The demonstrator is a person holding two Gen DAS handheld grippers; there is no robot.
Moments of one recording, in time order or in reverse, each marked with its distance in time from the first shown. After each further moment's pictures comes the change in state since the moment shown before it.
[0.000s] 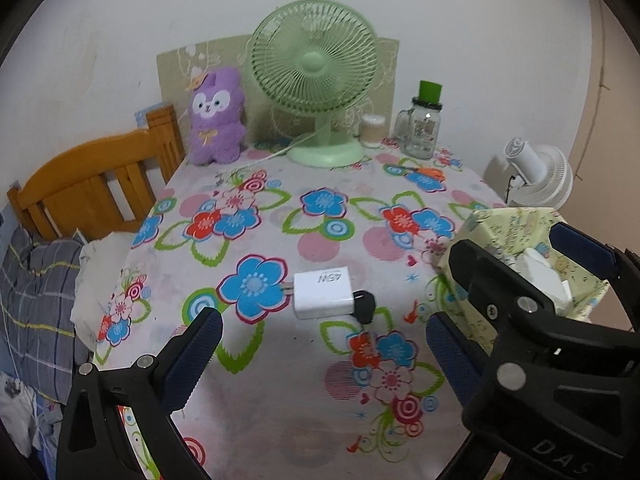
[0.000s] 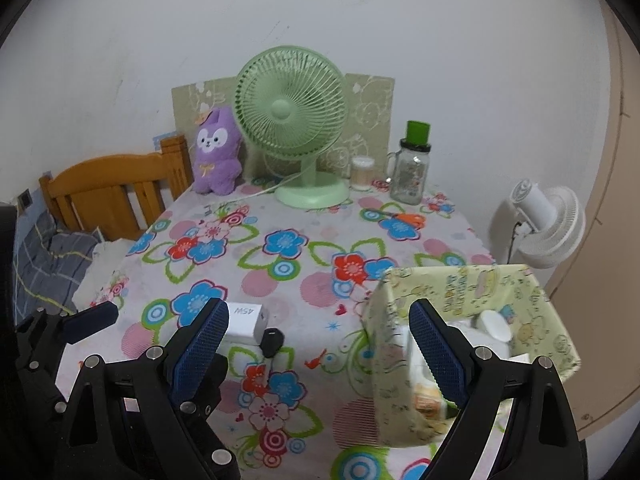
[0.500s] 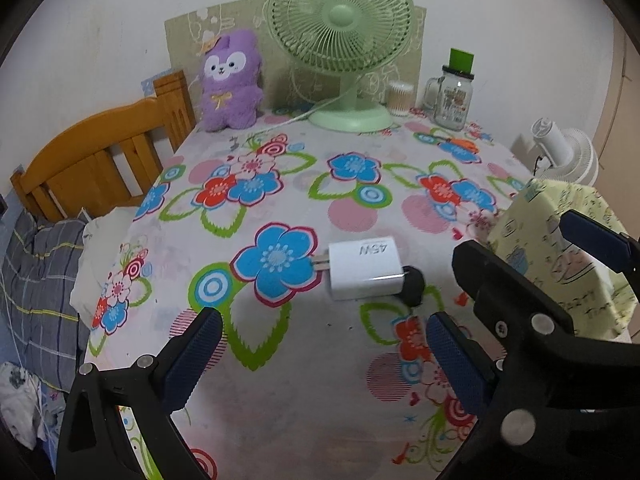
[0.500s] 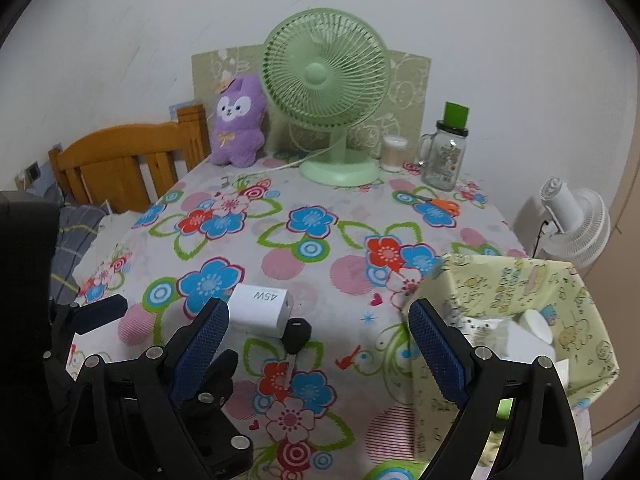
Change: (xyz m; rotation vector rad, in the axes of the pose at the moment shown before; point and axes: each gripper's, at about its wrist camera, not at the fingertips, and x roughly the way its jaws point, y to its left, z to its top) left arm 0.045 0.022 -0.013 -0.009 0.088 0.051; right arm 0.044 0.028 -0.012 -0.068 0.063 0.049
